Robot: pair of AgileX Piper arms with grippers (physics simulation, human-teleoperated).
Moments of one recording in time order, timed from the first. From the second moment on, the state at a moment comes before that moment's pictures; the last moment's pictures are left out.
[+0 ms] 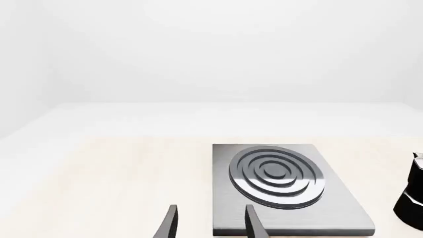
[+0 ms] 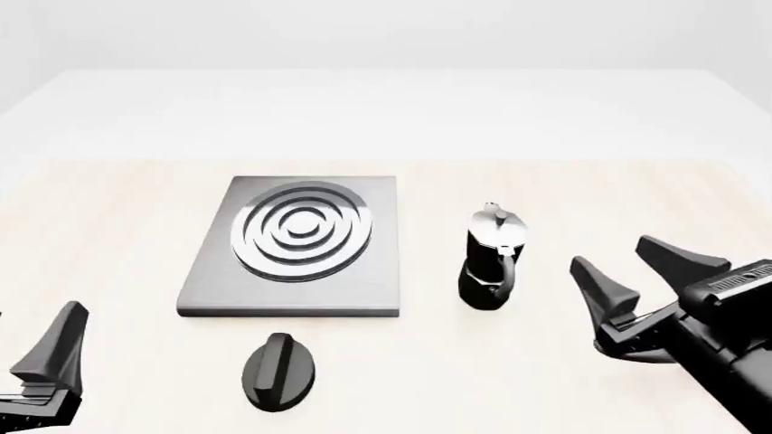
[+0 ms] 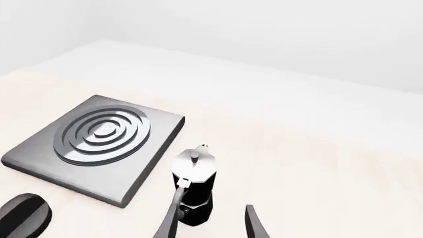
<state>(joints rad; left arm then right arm) 0.00 0.00 0.00 0.00 0.00 0.31 0.71 -0.17 -0.34 -0.06</state>
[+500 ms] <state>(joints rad) 0.00 0.00 0.00 0.00 0.00 0.38 1.04 -0.19 -0.58 -0.06</state>
